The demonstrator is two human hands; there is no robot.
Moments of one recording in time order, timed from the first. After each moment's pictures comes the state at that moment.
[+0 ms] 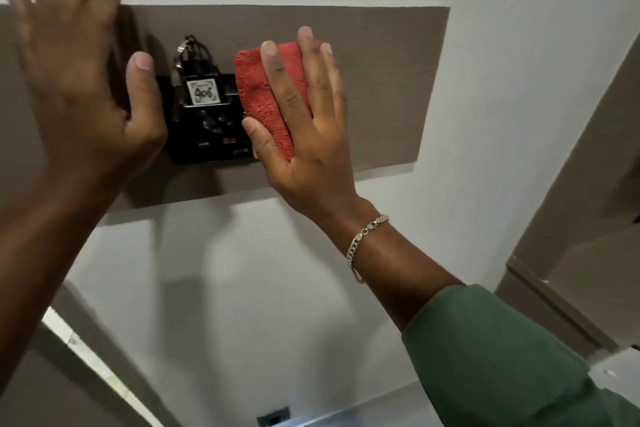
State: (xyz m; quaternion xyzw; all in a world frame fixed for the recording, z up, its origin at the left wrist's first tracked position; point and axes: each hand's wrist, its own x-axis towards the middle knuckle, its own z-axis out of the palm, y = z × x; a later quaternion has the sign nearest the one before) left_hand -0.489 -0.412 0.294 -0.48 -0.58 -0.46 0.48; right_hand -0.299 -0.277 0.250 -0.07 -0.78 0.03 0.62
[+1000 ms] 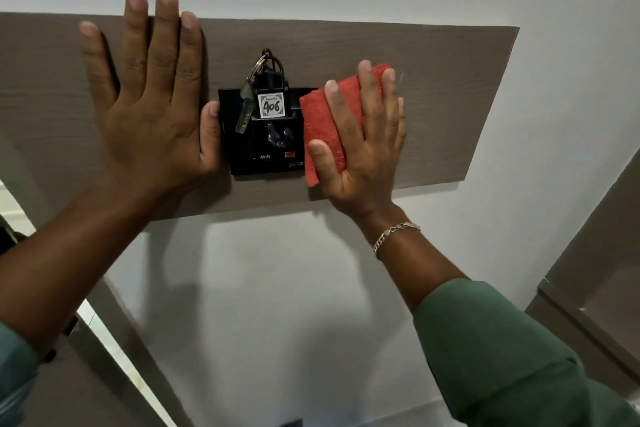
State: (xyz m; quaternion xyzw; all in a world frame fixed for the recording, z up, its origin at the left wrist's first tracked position) left_hand -0.499 -0.419 0.282 -0.42 -0.69 -0.17 0.57; right_hand -0.336 -0.247 0.230 -0.14 -0.75 -0.07 0.64
